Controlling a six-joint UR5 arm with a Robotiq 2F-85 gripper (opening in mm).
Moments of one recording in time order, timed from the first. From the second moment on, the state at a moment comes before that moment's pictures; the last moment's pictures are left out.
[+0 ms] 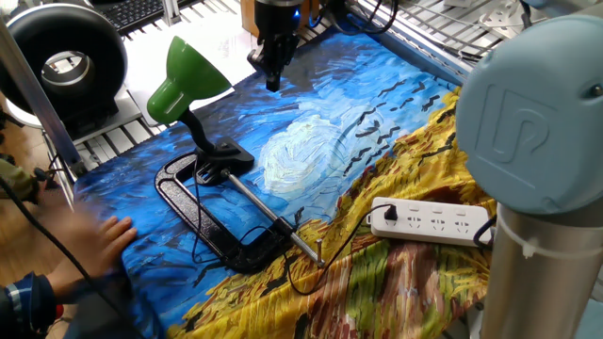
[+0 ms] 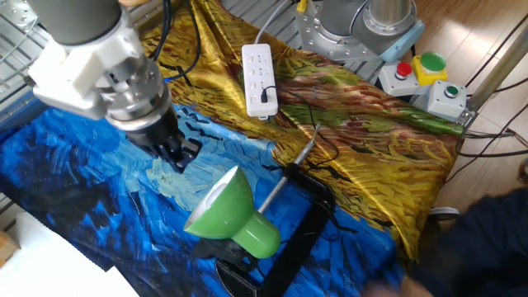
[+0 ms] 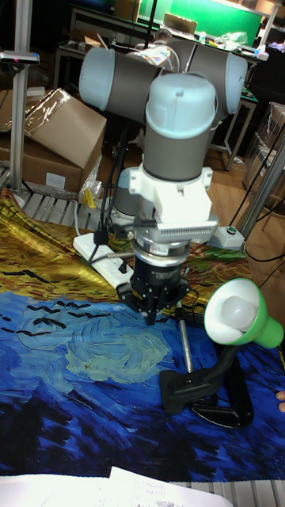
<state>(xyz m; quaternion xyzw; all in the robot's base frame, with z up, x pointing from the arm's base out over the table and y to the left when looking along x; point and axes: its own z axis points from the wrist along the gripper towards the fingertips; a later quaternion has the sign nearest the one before) 0.625 0.041 0.153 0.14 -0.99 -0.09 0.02</state>
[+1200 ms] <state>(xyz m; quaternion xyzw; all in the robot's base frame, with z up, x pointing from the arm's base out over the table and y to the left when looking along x) 0.638 0.045 0.149 0.10 -0.99 -0.09 0.00</state>
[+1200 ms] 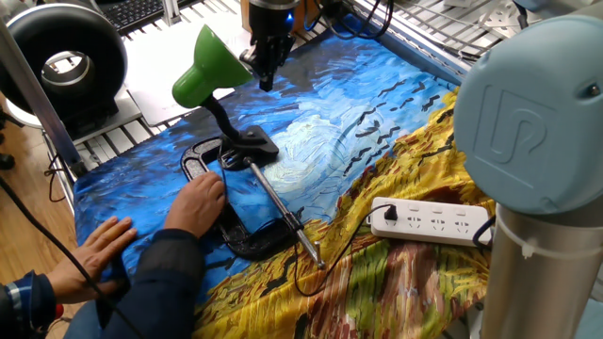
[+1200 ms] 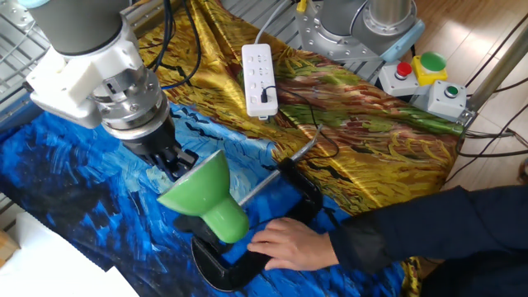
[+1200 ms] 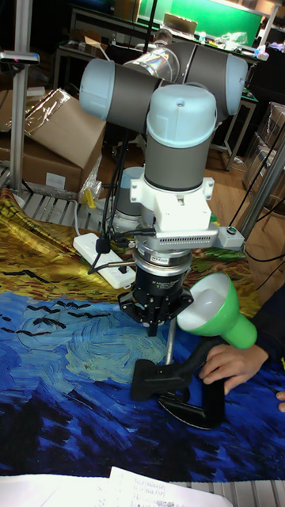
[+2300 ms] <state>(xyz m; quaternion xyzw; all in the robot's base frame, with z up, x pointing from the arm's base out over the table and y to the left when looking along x) 0.638 0.035 0.147 0.34 -0.94 -0.07 -0.01</state>
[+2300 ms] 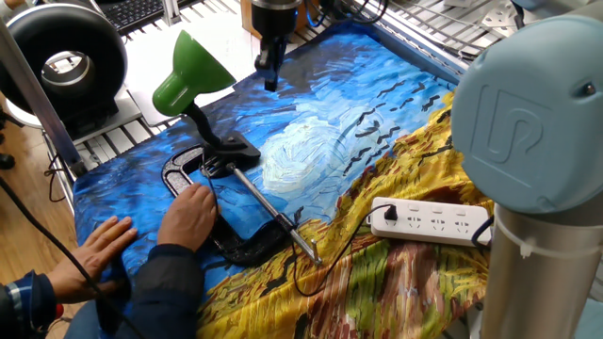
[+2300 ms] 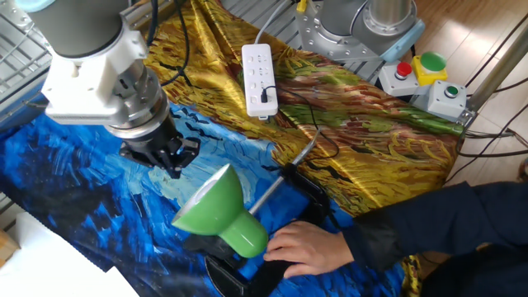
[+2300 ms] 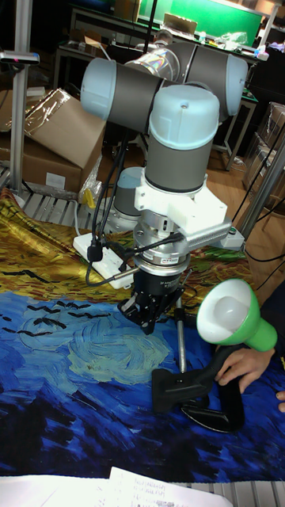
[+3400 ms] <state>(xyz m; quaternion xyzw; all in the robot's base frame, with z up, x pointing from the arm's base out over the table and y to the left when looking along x) 0.656 0.042 0.149 0.44 -0.90 -0.06 -0.06</state>
